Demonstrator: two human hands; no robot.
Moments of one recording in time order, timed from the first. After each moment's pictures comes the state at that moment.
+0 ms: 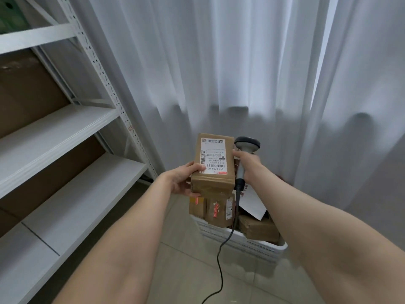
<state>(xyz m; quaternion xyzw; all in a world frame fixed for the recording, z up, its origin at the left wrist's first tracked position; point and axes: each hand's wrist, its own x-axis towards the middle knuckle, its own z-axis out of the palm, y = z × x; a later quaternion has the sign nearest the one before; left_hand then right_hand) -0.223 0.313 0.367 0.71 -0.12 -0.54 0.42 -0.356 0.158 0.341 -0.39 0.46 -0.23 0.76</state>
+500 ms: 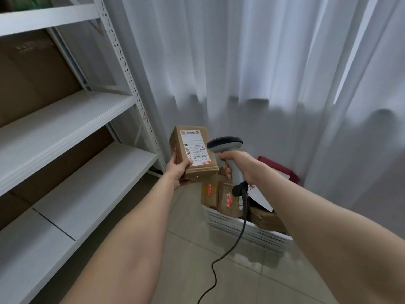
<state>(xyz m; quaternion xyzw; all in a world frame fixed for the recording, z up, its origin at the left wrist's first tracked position) -0.158 0.405 0.340 0.71 -0.04 -0.36 0.61 -0.320 0.280 0.381 -0.53 0.37 -0.04 0.76</state>
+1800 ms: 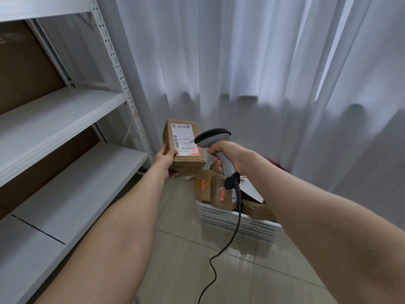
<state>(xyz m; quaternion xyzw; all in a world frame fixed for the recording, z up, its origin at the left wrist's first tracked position) -0.129 0.444 0.347 0.72 -0.05 -0.34 0.60 -0.307 0.340 0.404 -0.54 0.39 -0.01 0.75</state>
